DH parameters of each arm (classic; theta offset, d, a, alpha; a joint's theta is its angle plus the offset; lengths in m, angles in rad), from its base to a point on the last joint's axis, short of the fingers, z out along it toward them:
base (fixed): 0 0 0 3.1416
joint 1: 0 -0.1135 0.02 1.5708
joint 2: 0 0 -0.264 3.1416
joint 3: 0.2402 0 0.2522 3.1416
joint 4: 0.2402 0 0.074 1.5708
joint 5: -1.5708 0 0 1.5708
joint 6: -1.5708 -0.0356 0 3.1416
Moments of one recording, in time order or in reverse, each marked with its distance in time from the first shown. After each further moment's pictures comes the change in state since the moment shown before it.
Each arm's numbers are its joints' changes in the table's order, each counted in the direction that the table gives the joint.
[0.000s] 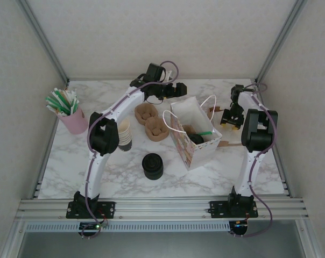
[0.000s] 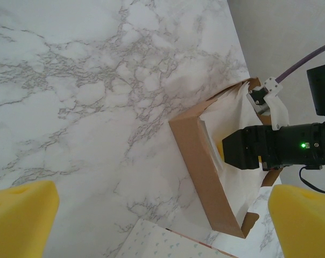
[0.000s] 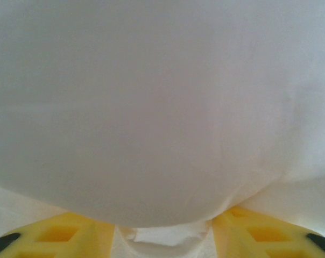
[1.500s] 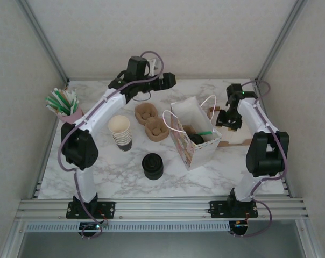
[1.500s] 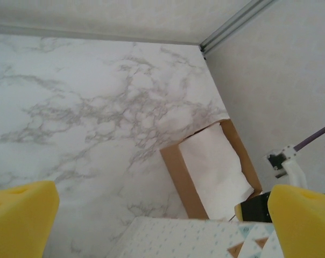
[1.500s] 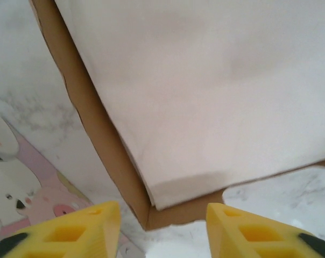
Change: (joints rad) left arm -0.031 -0.366 -0.287 -0.122 0.133 0.010; right arm -0.115 -0.425 -0.226 0.038 0.027 -0.056
